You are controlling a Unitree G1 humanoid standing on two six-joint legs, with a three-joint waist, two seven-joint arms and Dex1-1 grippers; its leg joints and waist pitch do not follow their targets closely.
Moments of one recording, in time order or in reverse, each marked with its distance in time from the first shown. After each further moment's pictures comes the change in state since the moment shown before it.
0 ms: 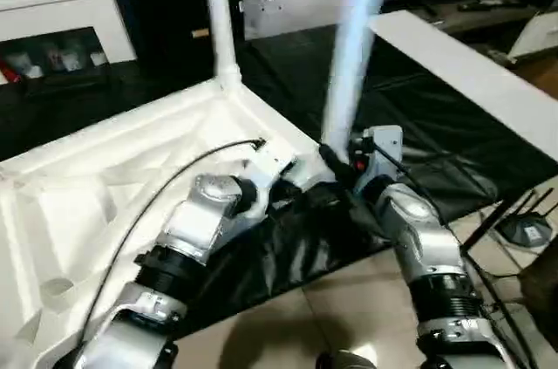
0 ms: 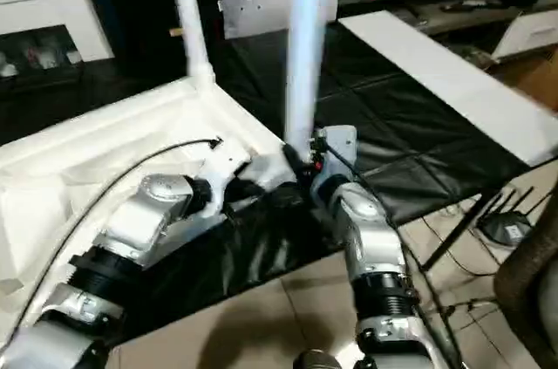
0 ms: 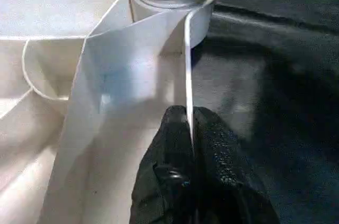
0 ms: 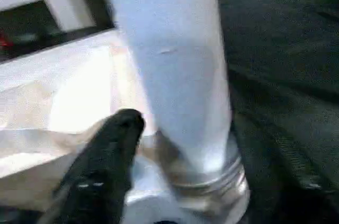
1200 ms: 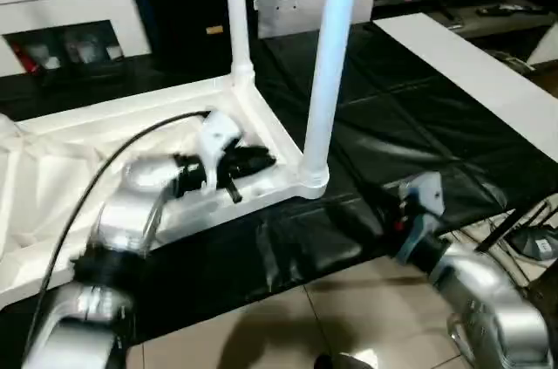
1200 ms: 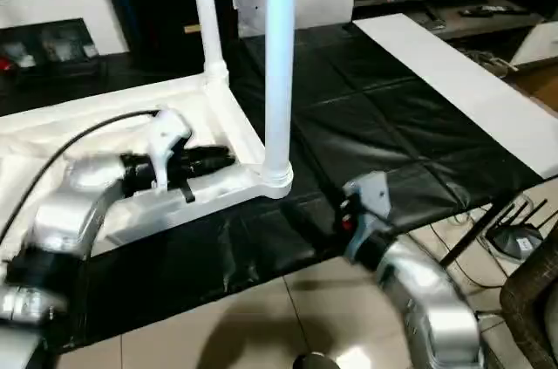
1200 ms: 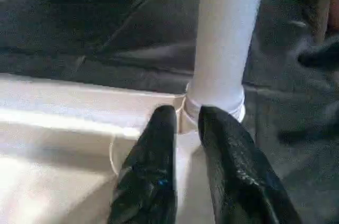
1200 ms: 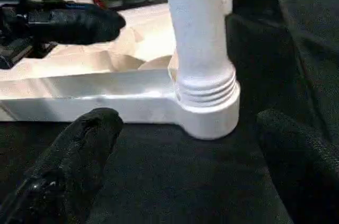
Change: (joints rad) left arm 0.139 0.126 0.212 -0.149 -0.262 -0.219 -0.113; right arm 0.474 -0.207 0.071 -0.655 0.148 0.228 0.150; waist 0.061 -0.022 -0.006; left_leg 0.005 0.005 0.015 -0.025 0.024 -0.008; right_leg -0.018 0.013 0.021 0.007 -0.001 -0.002
